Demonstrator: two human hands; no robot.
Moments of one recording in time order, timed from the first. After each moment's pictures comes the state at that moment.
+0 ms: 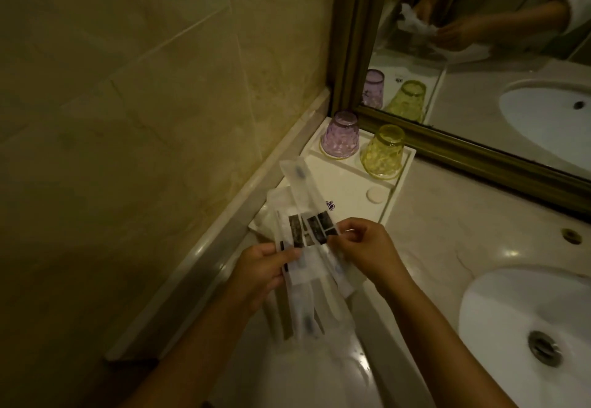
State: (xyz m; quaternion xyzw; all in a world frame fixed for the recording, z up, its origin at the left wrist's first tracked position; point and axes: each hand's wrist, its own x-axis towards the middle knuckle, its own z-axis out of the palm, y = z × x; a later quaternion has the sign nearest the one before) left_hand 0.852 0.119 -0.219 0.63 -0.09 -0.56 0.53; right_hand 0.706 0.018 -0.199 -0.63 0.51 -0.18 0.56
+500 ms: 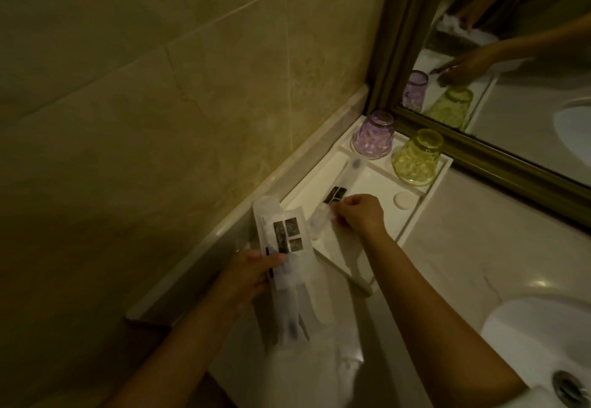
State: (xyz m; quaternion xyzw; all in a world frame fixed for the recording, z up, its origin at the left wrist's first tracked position) left_hand 0.869 0.163 -0.225 0.65 -0.01 -0.54 0.53; right_hand 0.772 -0.035 -0.246 -0.63 0.56 -0.14 0.51
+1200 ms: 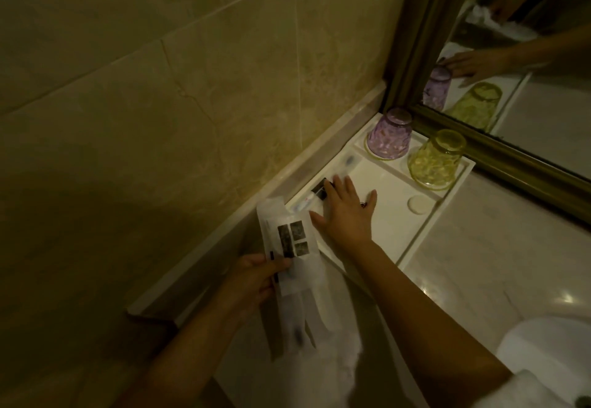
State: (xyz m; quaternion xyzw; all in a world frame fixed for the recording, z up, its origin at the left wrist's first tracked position) left_hand 0.864 0.163 -0.237 0.66 0.03 -0.51 0.56; right_hand 0.799 -0.026 -0.287 -0.91 0.37 -0.05 0.15
